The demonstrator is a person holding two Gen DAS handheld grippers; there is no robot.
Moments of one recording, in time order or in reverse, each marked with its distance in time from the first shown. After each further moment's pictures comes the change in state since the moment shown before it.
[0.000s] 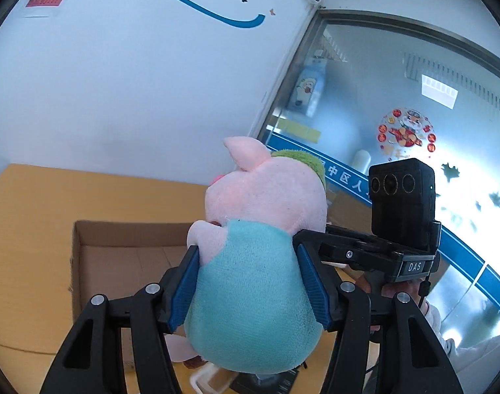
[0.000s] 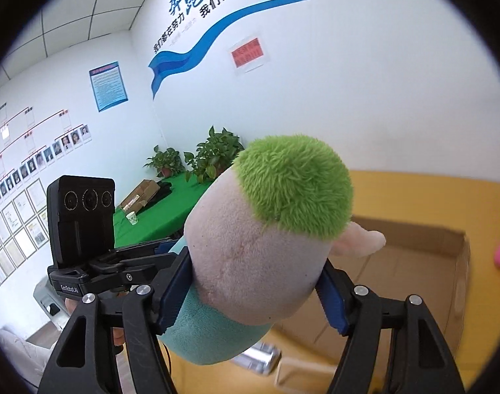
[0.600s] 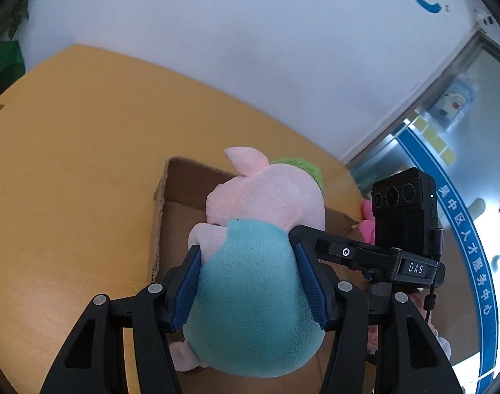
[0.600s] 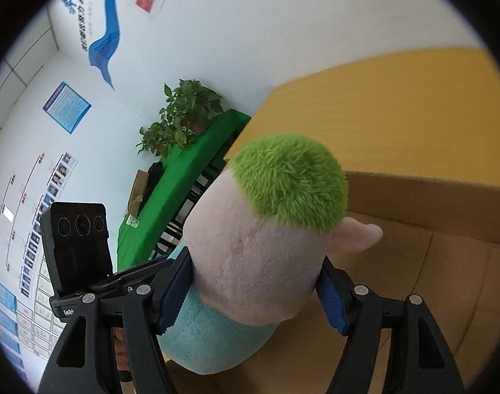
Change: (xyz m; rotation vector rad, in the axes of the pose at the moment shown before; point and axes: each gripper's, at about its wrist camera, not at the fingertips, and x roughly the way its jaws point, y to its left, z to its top) left arm 0.197 0.272 -0.020 -0.423 0.262 0.281; right arm 0.304 -0.226 -0.027 0.422 0.339 0.195
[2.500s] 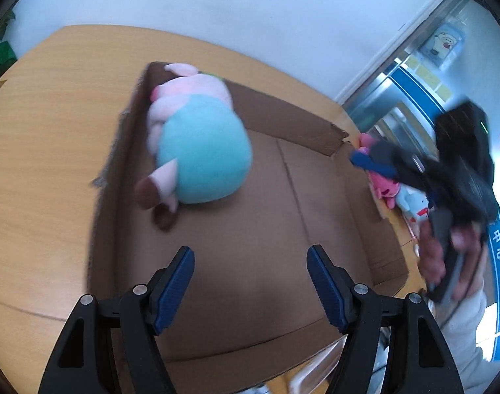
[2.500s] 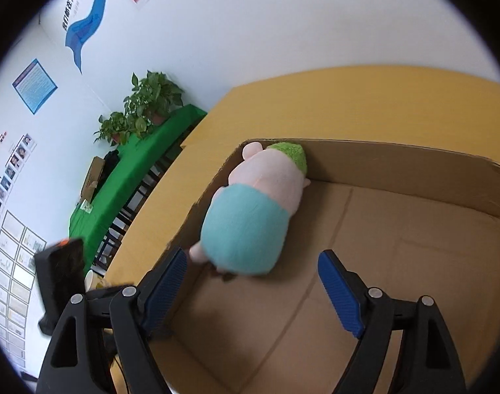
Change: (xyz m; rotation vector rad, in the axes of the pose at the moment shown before) left arm -0.060 -0.041 -0.116 0.111 0.154 0.034; right arm -0.114 0.055 -0.091 -0.091 -0.084 -0.313
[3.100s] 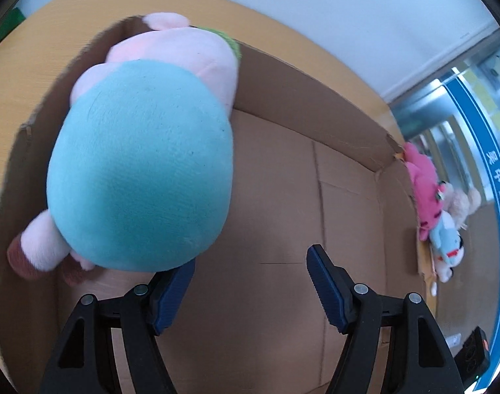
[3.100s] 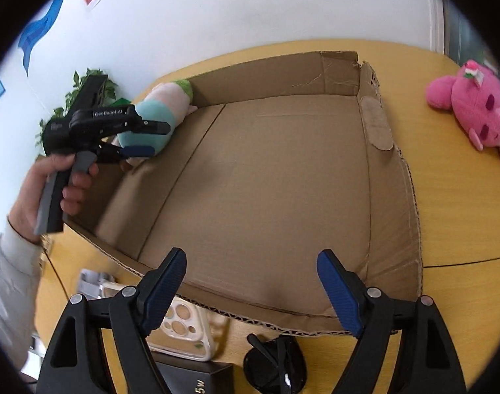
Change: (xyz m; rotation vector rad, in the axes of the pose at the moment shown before) left arm 0.101 0.001 0.056 -0.187 0.113 0.139; right arm -0.056 -0.048 -0.154 0.060 0.014 -0.350
